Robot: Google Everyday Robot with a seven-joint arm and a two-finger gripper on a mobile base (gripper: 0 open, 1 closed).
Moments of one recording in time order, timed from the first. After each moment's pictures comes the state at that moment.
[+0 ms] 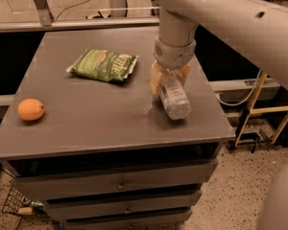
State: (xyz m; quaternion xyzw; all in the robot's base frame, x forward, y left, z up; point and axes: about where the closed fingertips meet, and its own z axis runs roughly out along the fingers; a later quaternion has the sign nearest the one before) arm 0.584 -0.075 0.854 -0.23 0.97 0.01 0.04
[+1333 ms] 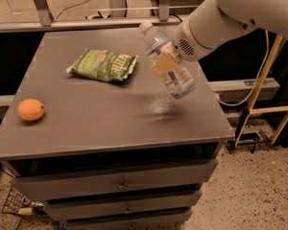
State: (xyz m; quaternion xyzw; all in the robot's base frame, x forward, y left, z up) arm 0.586 -0.060 0.937 -0.43 0.83 0.07 0.34
